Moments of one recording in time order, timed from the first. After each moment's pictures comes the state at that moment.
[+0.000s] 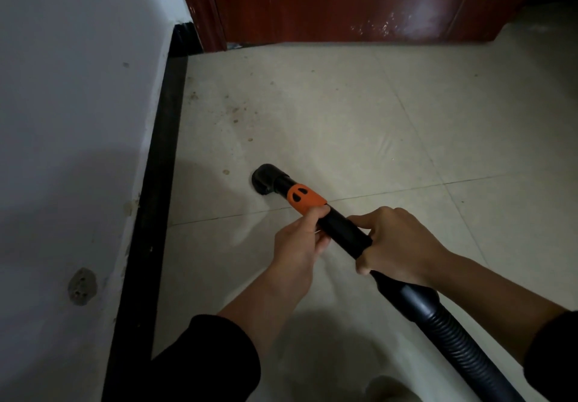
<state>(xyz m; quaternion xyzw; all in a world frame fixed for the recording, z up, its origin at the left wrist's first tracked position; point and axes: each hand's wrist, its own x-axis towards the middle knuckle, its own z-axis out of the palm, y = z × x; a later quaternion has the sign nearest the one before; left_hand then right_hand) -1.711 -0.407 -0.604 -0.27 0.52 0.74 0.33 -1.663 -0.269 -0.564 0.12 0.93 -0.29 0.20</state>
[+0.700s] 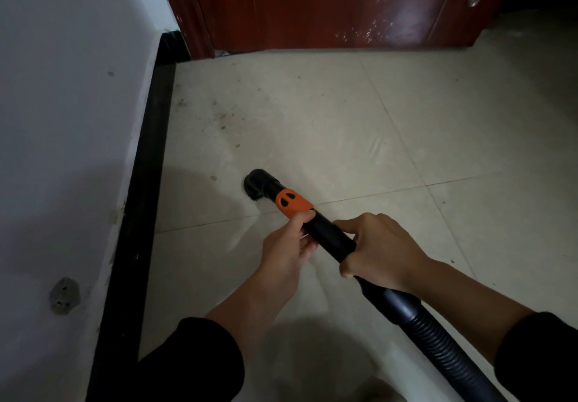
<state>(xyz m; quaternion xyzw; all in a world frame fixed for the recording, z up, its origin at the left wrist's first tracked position) -1.710 -0.401 -0.612 -0.27 0.51 0.75 0.32 -1.654 -0.266 -0.565 0.11 0.93 -0.30 0.18</state>
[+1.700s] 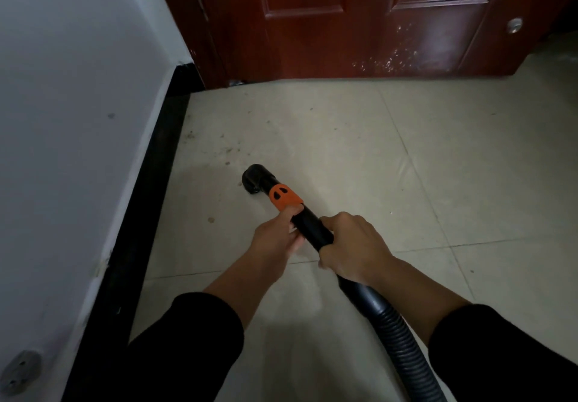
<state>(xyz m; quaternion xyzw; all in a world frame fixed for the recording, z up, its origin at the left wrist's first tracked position) -1.824 -0.346 -0.608 -0.29 0.56 0.72 0.28 -1.771 -0.227 -0.592 0.11 0.91 -0.36 0.16</state>
